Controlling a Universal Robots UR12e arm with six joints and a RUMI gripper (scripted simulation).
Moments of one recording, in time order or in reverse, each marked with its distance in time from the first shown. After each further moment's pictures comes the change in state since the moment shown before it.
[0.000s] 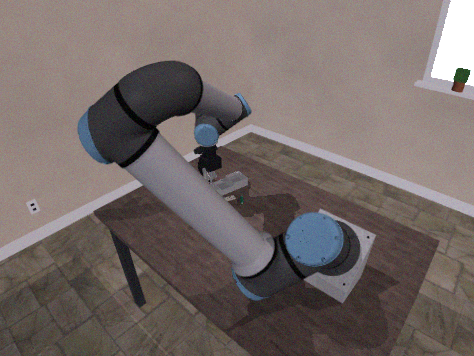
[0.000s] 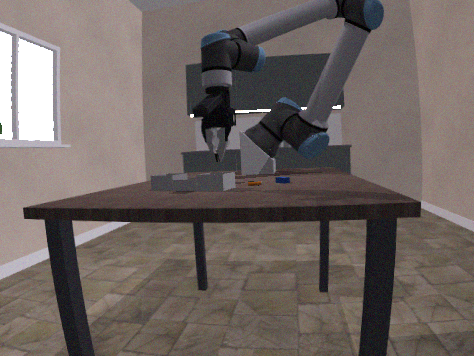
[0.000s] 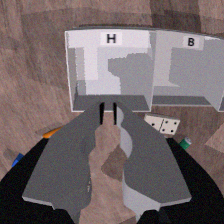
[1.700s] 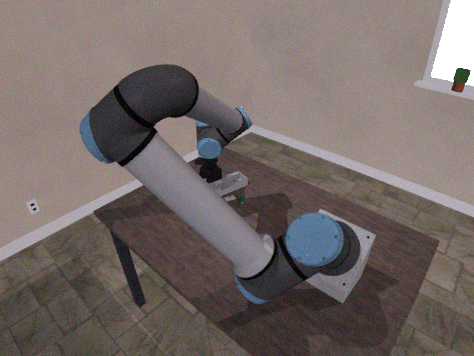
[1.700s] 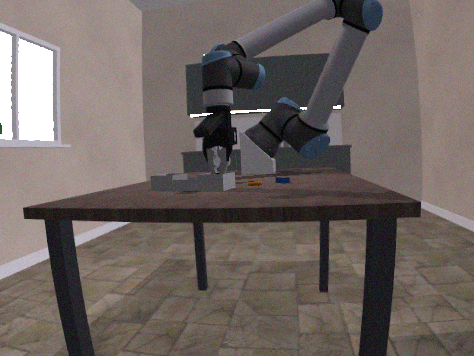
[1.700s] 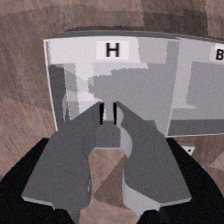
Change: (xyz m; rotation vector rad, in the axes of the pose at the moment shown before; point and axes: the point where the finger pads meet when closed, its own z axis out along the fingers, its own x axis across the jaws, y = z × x) arm -0.001 0.000 0.058 0.000 0.000 0.000
